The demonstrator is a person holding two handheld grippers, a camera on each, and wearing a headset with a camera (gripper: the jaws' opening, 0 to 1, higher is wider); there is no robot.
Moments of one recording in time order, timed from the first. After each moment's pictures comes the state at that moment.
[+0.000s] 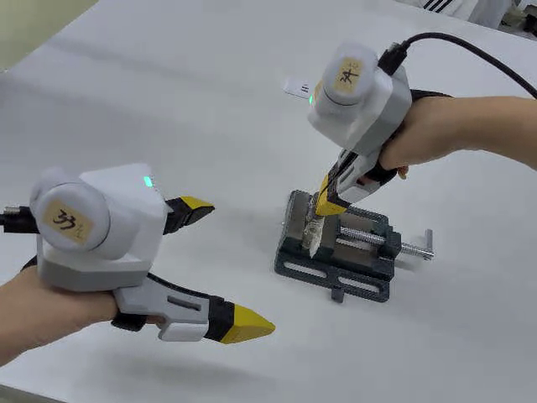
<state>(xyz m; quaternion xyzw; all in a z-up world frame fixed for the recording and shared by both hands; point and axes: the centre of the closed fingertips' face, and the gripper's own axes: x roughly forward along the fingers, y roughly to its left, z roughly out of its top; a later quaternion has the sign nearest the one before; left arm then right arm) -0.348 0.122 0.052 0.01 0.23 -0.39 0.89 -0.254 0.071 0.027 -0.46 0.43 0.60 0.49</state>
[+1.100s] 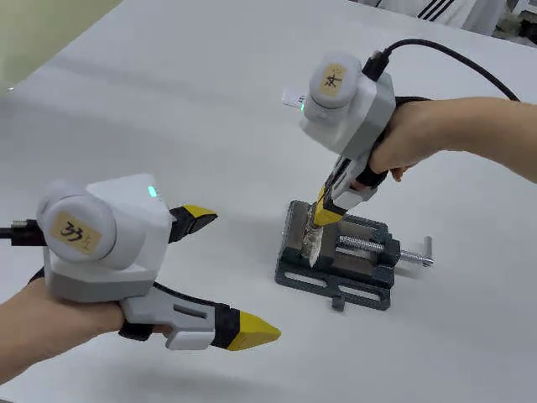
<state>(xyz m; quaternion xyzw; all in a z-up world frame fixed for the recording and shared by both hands) -0.345 0.120 0.065 0.02 0.23 -0.39 0.89 -0.255 0.069 0.029 -0.44 0.45 0.60 0.50</state>
